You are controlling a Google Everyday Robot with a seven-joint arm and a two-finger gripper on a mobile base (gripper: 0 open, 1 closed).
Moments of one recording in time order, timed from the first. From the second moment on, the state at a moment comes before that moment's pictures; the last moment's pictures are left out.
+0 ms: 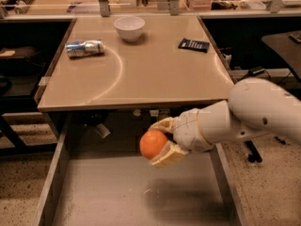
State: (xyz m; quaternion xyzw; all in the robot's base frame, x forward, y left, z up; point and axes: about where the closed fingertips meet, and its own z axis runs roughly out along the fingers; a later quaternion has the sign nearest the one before) arm 0.435 -0.023 0.769 -0.66 0.63 0.22 0.35
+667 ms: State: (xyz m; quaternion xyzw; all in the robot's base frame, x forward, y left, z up) arm 0.454 -0.020 0.839 -0.67 0.62 0.17 0.37
